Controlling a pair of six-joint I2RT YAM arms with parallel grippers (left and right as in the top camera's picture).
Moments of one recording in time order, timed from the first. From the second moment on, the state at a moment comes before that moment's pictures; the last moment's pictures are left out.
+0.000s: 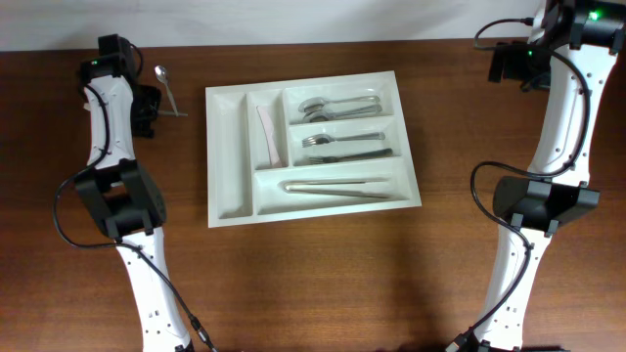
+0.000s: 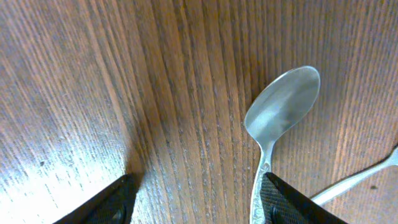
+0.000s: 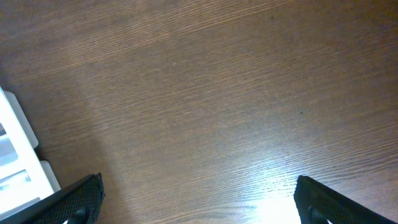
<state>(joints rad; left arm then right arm) 0.22 2.78 2.68 -1.27 -0.01 -1.20 -0.22 2.56 3.03 -1.64 0.04 0.11</state>
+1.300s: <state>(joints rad) 0.17 2.87 2.86 -1.06 0.13 -0.83 -0.22 2.56 3.03 -1.64 0.04 0.11</state>
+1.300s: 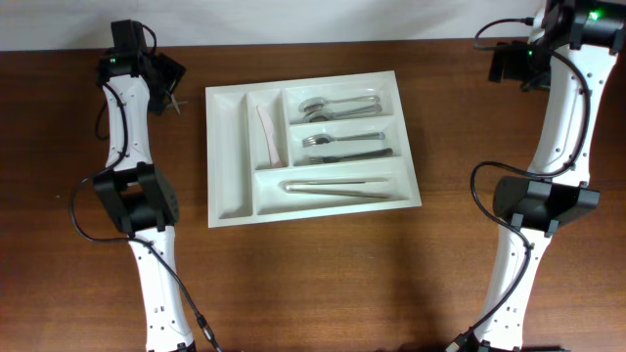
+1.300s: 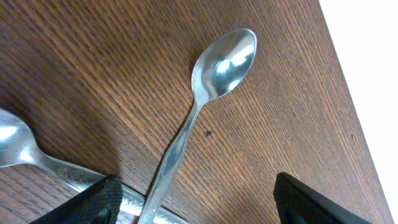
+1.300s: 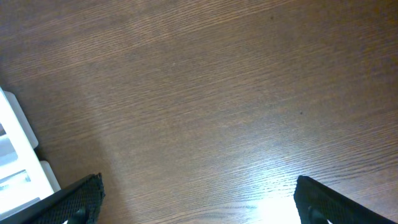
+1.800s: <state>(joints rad) 0.17 2.87 2.86 -1.08 0.05 -0.83 -0.22 2.56 3.03 -1.64 0.04 0.11</state>
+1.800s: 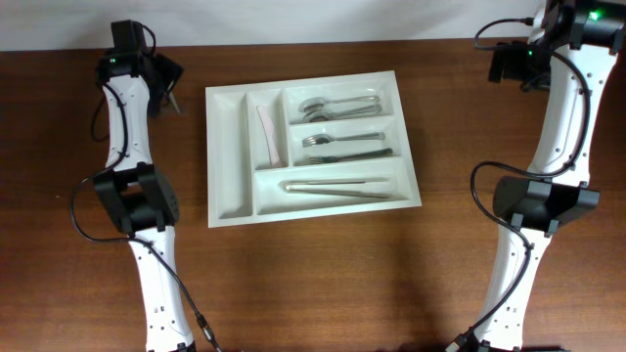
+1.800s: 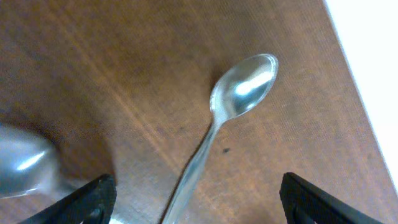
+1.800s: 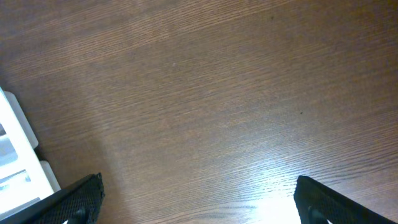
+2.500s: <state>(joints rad) 0.18 2.94 3.03 -1.42 0.02 -0.87 -0.22 2.56 3.03 -1.64 0.04 0.11</state>
